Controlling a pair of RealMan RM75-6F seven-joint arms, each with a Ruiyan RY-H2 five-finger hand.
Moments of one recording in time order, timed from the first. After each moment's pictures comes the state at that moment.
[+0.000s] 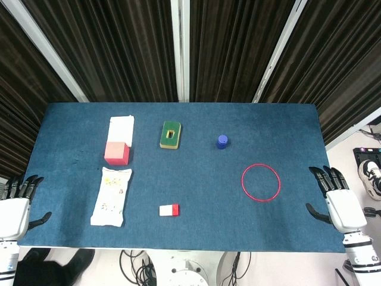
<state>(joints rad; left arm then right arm) -0.05 -1.17 -0.05 -1.61 1.47 1.52 0.15 0.13 -1.06 0.04 -1.70 -1.57 1.44 0.02</state>
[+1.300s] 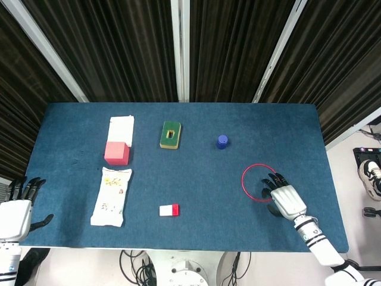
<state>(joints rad) -0.05 -1.18 -0.04 -1.60 1.47 1.51 0.13 0.36 -1.40 0.00 -1.35 -1.56 1.08 -0.06</state>
